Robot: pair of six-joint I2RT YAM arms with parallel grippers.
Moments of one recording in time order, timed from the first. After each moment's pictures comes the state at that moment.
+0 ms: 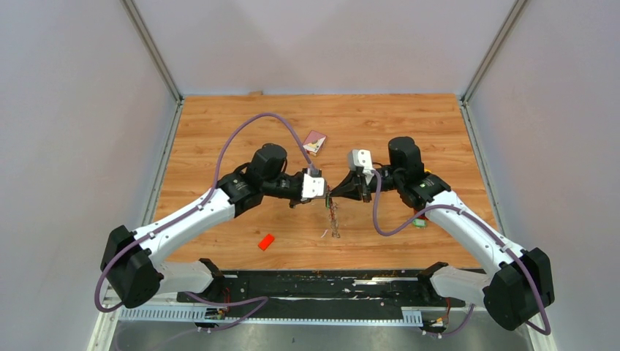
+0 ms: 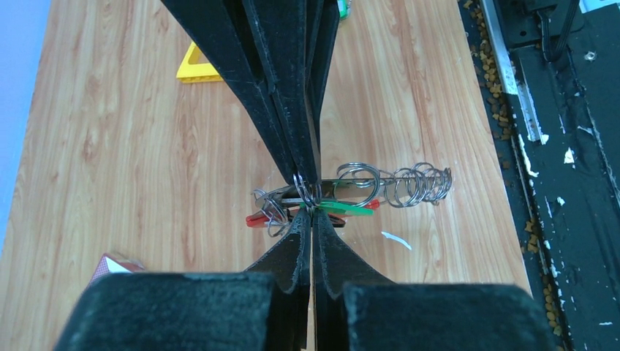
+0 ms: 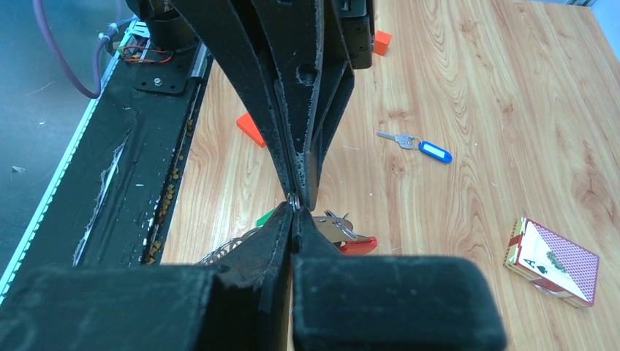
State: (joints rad) left arm -0.77 1.24 0.97 -0.25 0.68 0.67; right arm 0.50 1.16 0.87 -0.14 -1.07 -0.52
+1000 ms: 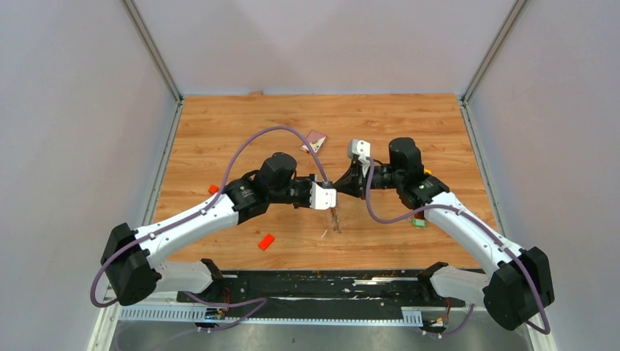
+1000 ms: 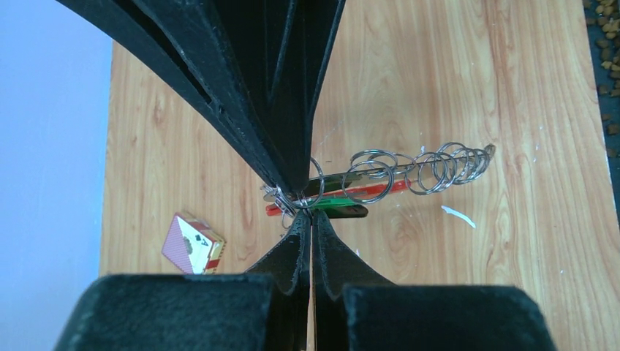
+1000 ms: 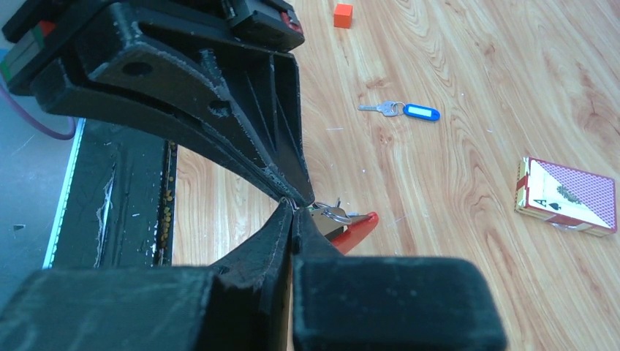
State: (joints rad) left arm -0.88 1.24 0.96 -0.24 0.38 0.78; right arm 0.50 1.16 0.85 -0.06 -0.92 -0.29
